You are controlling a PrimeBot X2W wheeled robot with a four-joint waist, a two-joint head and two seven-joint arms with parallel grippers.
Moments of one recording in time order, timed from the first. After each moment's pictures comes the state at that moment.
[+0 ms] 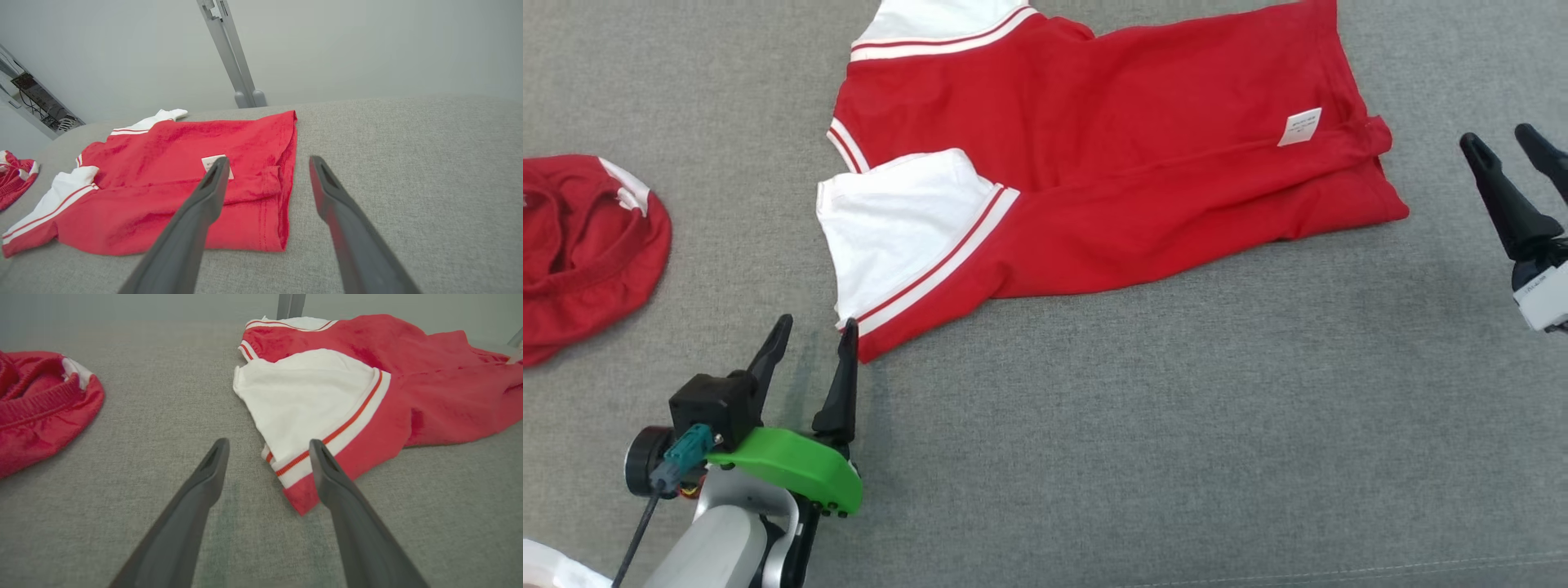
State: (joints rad) left arm -0.27 0.42 -0.52 0.18 -0.64 0.15 -0.20; right arm -0.64 -0.93 0.72 0.25 1.23 0.13 -0.26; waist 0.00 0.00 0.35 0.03
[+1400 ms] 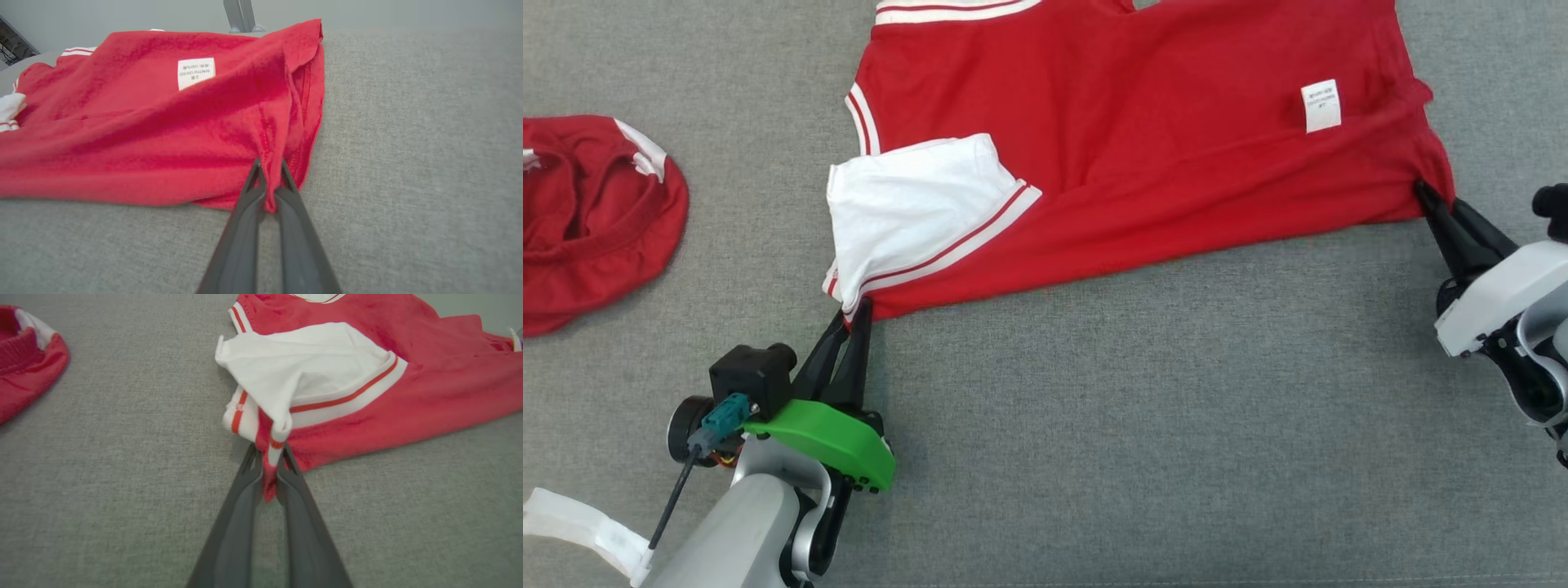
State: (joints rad) left arm -0.36 0.34 -0.56 0.29 -0.66 0.11 -0.21; right arm -0.67 -0.70 0.74 0.53 0.99 0.13 -0.26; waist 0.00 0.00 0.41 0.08
